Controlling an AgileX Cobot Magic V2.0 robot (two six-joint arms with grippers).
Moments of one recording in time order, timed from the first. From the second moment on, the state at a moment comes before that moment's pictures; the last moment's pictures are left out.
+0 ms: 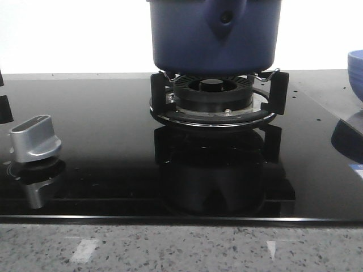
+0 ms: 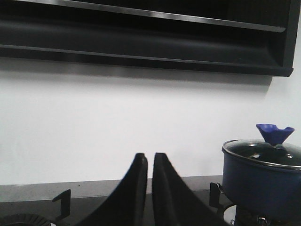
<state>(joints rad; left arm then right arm) 0.01 0.04 -0.26 -1.60 0.28 1.47 -0.05 0.24 -0.35 0.96 0.36 -0.90</state>
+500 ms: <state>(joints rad) 0.01 0.04 -0.25 -1.60 0.28 1.47 -0.05 0.24 -0.35 0.96 0.36 -0.90</state>
